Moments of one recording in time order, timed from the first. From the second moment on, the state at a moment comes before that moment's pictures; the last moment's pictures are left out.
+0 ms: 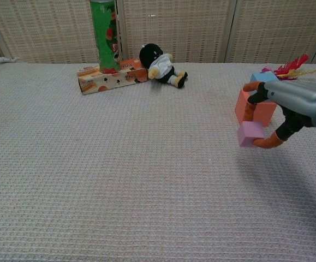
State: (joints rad) left arm -0.13 -1.03 0.04 -1.64 1.56 1.38 -0.14; right arm 0.56 -1.49 0.15 -1.87 -0.91 1.25 -0.71
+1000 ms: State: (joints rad) left arm -0.15 -1.08 0.02 -1.63 1.49 1.32 -0.04; right arm 0.91 -1.13 0.32 -1.57 -0.56 0.69 -0.54
